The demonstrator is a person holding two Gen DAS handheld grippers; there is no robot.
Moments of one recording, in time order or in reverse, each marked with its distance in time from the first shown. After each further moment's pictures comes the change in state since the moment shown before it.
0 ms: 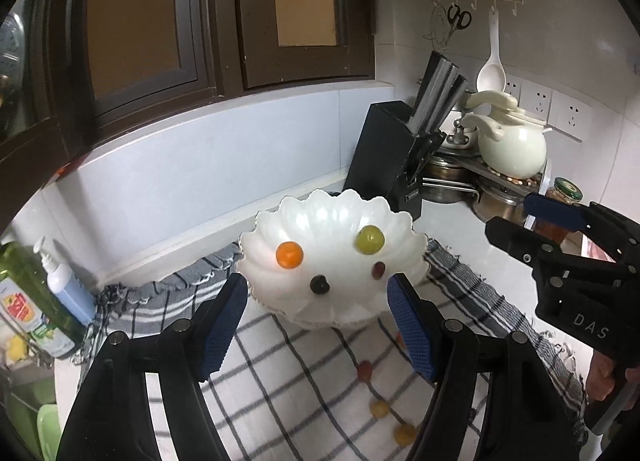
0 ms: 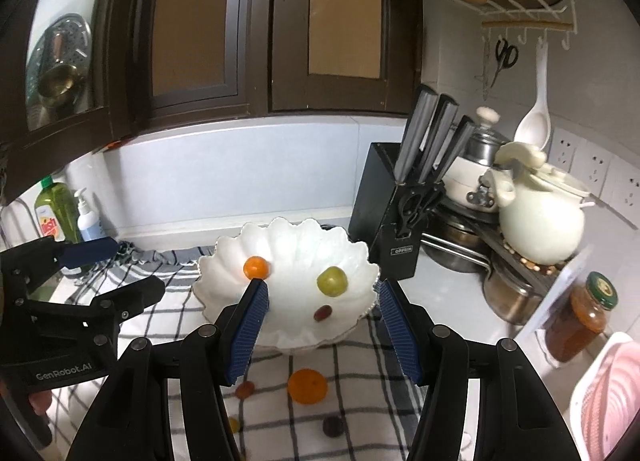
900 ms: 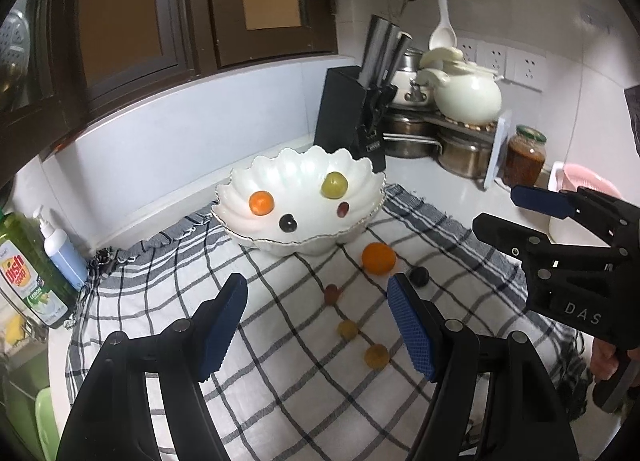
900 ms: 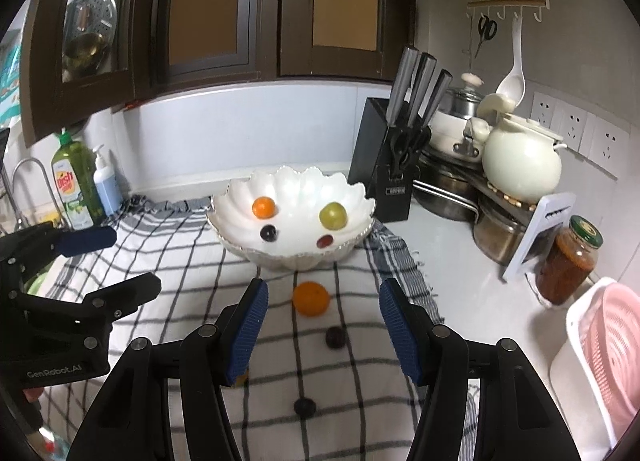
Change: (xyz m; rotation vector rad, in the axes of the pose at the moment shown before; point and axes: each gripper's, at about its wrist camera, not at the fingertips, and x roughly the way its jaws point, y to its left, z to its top) left arm -0.037 -0.035 -0.077 0.082 0.040 -0.050; right arm -0.048 0.006 -0.080 -0.004 0.070 0.001
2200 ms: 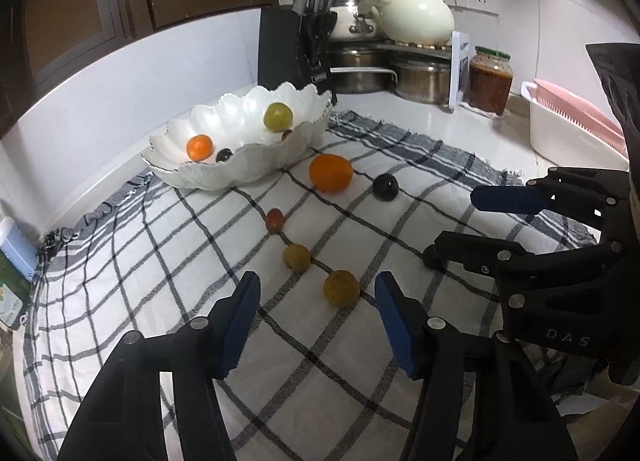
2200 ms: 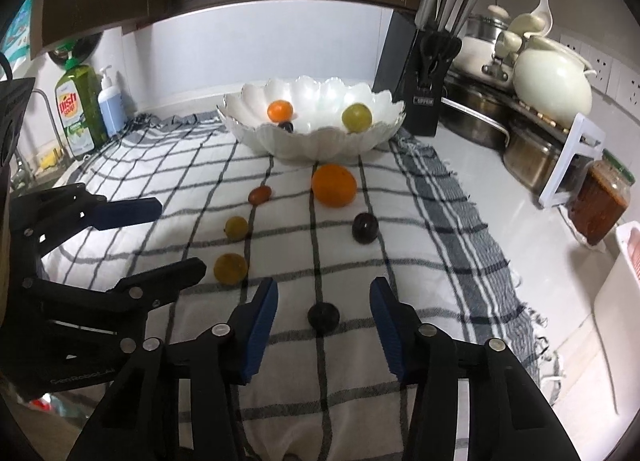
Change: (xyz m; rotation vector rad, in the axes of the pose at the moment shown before) left arm 0.058 -0.036 -0.074 0.127 0.085 -0.106; right arm 0.046 0.016 -0.092 -0.039 0.178 0.046
